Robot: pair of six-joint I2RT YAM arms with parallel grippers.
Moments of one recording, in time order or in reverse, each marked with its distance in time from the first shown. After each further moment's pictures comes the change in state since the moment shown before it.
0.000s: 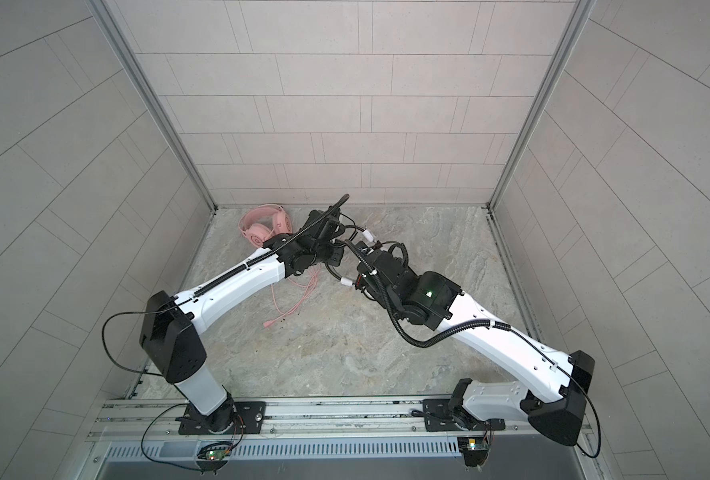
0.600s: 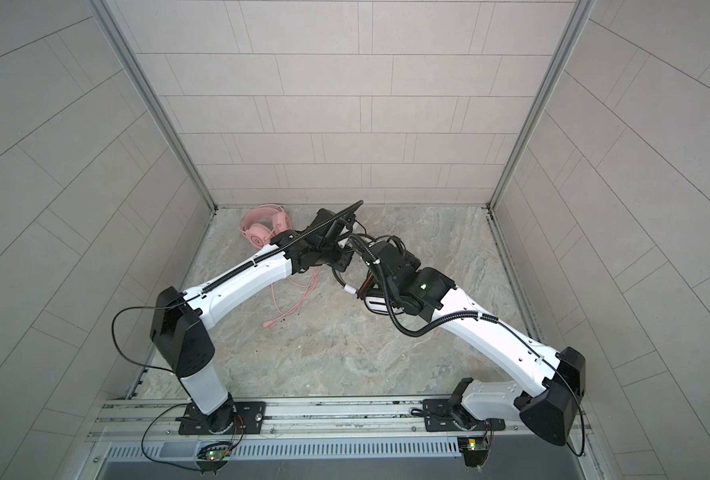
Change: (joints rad) left arm -0.022 0.042 0.066 -0.072 0.161 0.122; right arm -0.122 0.012 -0.102 0.207 0.076 -0.309
